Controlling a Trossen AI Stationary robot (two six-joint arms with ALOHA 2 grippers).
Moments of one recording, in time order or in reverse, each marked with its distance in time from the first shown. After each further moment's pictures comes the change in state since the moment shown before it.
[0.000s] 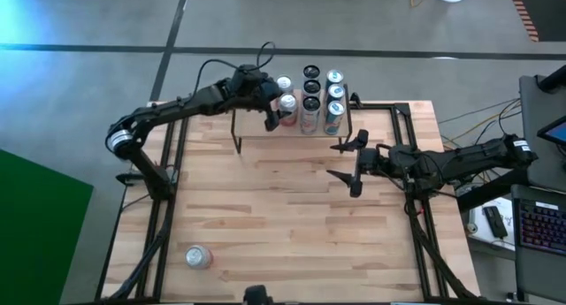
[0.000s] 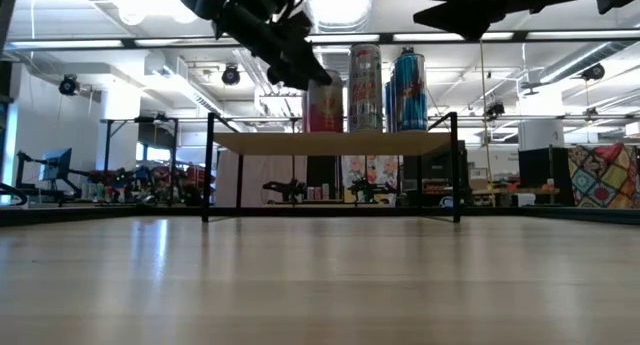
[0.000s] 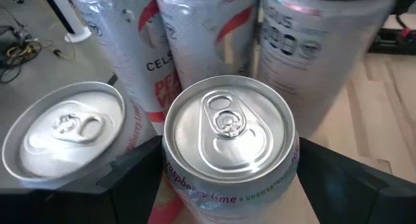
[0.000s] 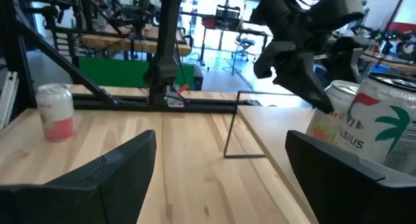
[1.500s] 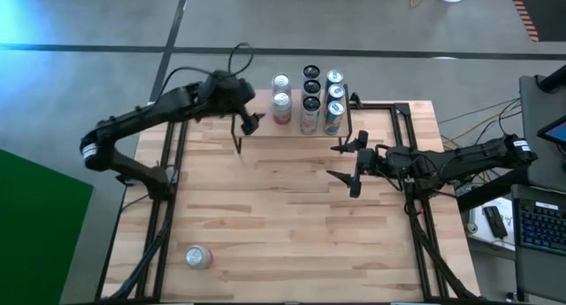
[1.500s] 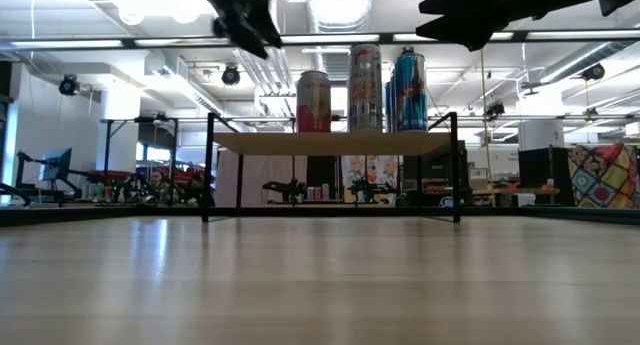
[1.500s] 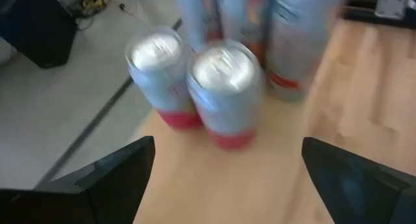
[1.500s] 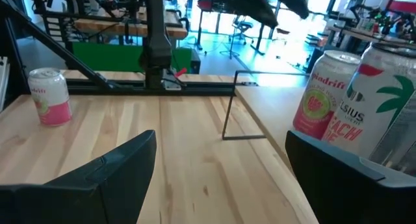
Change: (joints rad) left arm -0.123 -0.268 0.033 -0.407 -0.358 -0.151; right arm 0.000 0.000 0.000 -0.071 0.021 0.039
